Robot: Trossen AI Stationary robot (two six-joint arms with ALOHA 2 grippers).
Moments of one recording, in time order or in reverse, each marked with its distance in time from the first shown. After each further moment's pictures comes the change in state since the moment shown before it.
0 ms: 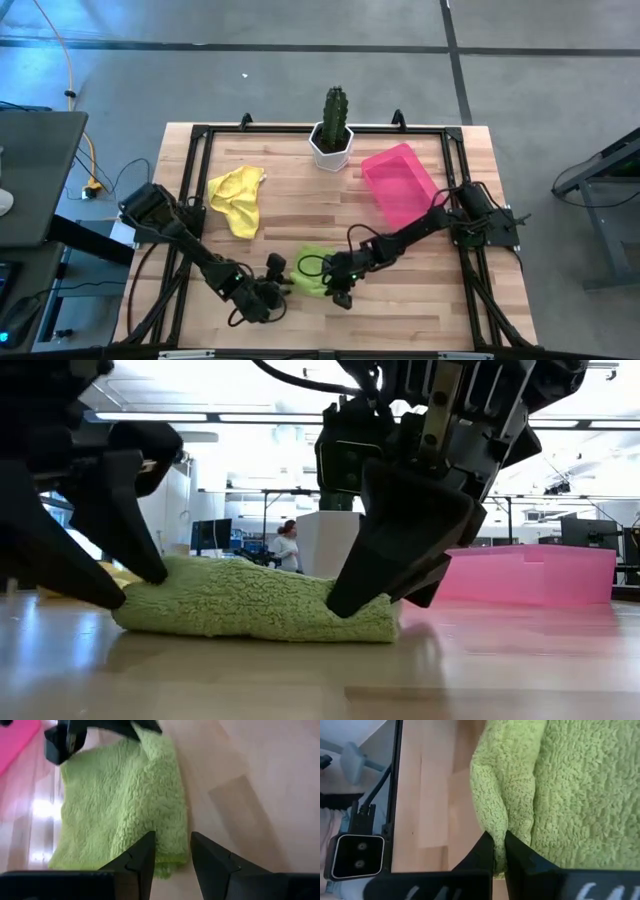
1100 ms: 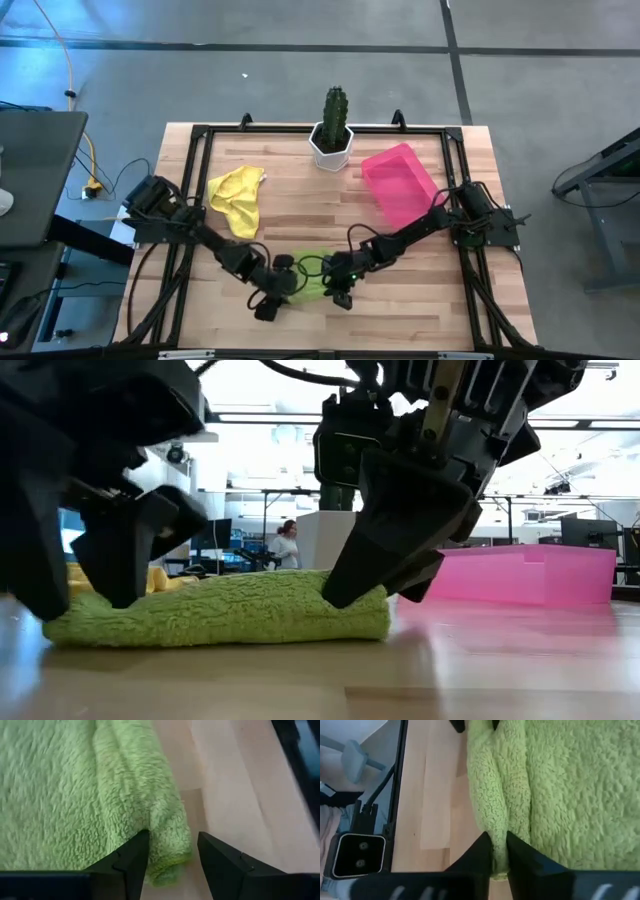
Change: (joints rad) left arm 0.179 -0.007 0.037 -0.074 0.605 -0.312; right arm 0.000 -0.003 0.004 0.002 0.005 -0.039
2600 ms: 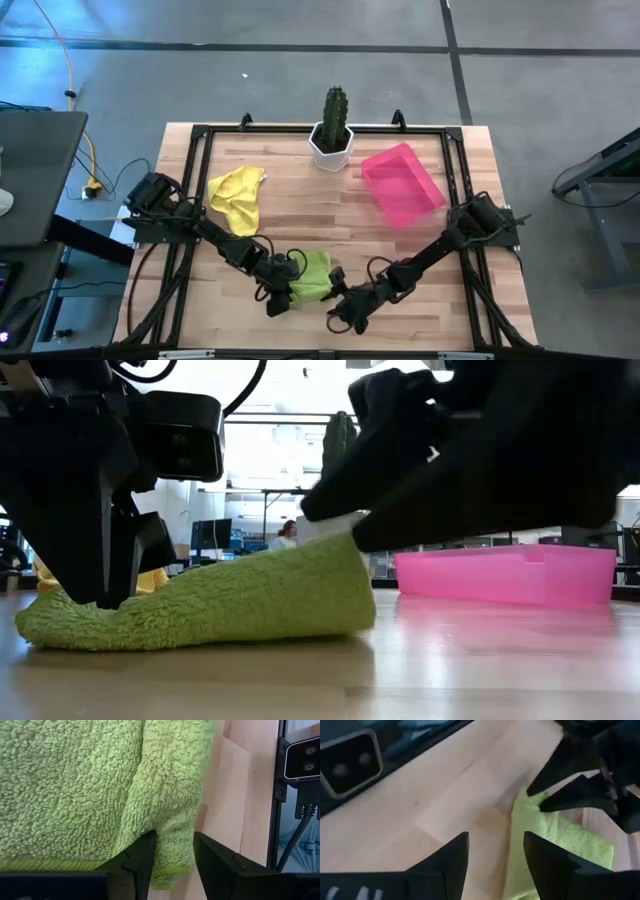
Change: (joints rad) left arm 0.082 0.005 -0.007 0.015 0.093 -0.427; right arm 0.228 -0.013 -0.001 0.135 0.499 -0.907
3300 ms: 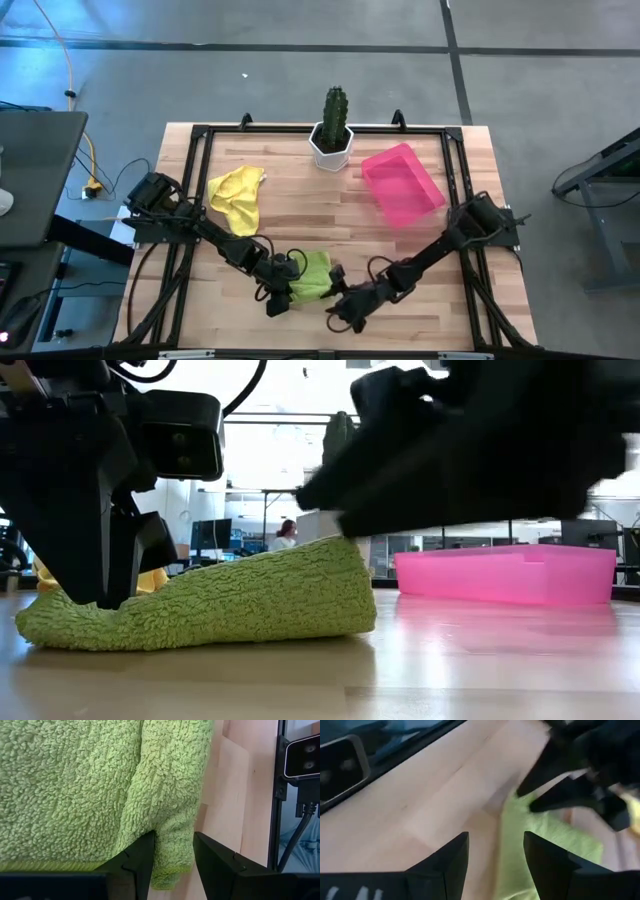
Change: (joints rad) left arm 0.000 0.000 0.001 0.002 -0.002 0.014; right arm 0.002 -0.002 0.000 0.015 0.038 0.014
